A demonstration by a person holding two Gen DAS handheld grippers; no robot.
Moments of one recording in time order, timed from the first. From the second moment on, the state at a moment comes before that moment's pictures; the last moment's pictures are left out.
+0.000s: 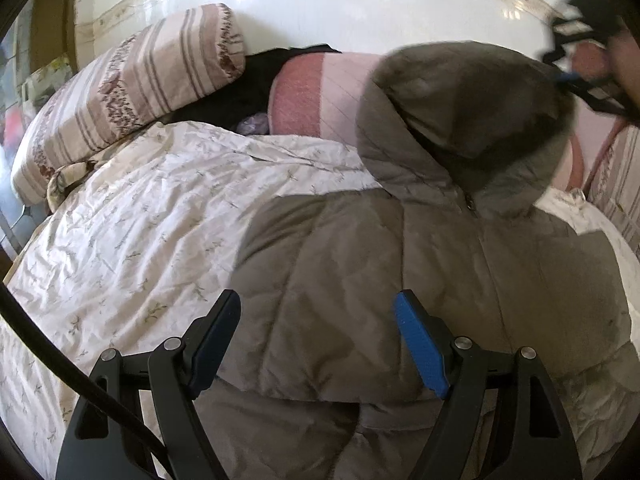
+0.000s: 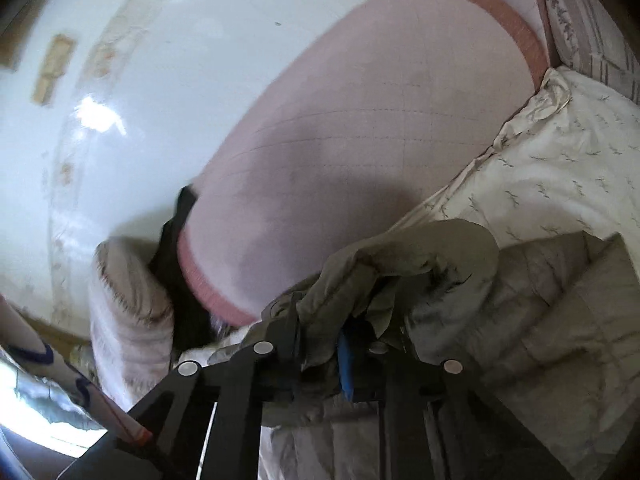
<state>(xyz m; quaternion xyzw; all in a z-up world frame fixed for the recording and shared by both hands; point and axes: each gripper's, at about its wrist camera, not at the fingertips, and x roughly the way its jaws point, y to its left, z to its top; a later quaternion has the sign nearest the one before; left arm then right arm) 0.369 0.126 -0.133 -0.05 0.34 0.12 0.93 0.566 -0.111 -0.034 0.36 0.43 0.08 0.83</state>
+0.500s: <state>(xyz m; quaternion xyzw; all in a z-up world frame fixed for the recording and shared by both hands) 0.357 0.107 -0.121 -0.11 0.29 0.05 0.95 0.343 -0.156 -0.145 0.31 0.46 0.13 0.82</state>
